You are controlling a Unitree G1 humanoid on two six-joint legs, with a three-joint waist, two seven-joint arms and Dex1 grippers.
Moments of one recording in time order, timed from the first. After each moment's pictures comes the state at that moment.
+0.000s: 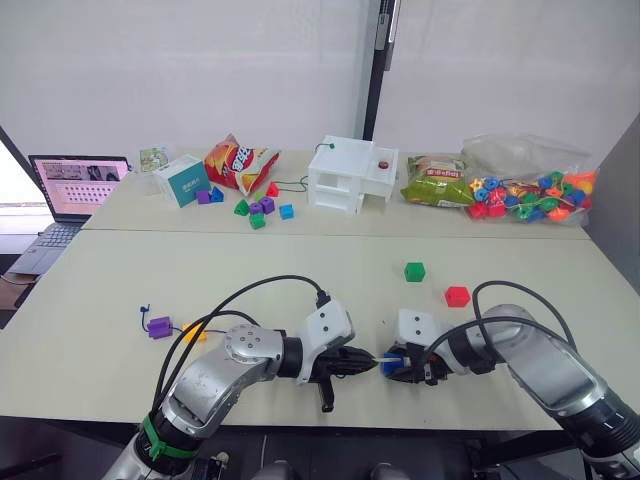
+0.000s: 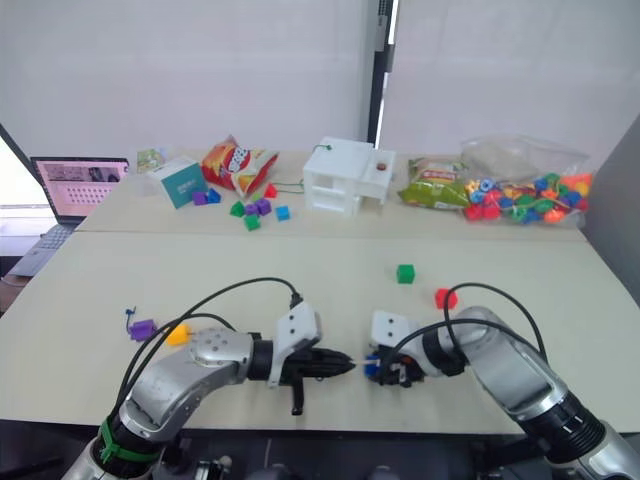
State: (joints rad) left arm -0.38 0.42 -0.38 -0.46 -0.35 0.80 -0.85; right arm -0.41 -0.86 0.36 -0.35 0.10 0.71 1.17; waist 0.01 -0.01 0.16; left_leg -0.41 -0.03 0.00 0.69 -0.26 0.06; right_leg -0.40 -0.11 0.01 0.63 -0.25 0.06
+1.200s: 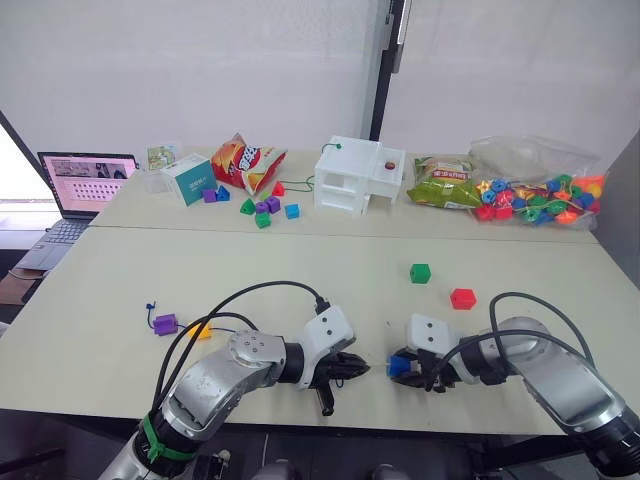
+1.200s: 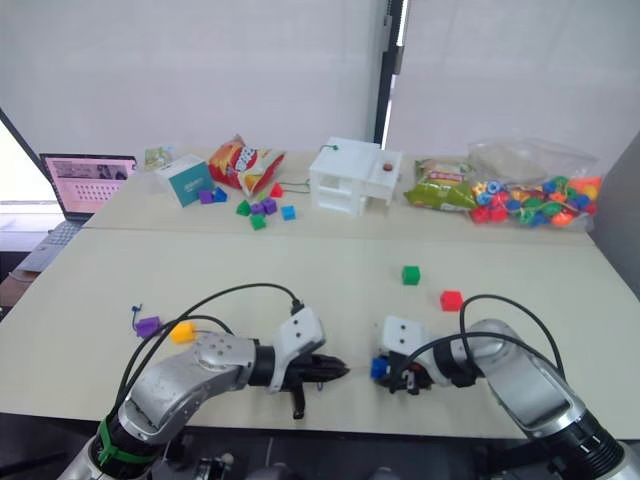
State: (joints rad) left arm -0.39 0.44 -0.42 -0.50 -0.36 0.94 -0.73; right arm -0.29 -0.88 0.28 -0.38 0.14 0.65 1.11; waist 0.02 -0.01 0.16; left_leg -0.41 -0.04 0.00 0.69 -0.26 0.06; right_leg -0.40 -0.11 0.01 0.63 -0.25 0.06
